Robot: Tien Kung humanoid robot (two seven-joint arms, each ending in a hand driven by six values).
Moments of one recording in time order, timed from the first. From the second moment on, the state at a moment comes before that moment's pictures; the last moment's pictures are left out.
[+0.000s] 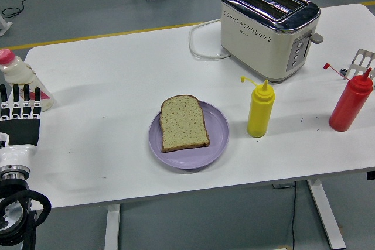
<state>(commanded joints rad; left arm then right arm) -0.06 0.00 -1.68 -1.54 0.07 0.08 -0.05 0.10 -0.30 1.87 1.29 -0.08 -0.04 0.06</state>
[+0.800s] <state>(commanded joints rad) -0.06 0.00 -1.69 -1.55 0.07 0.08 -0.05 0.10 -0.30 1.87 1.29 -0.08 -0.04 0.06</state>
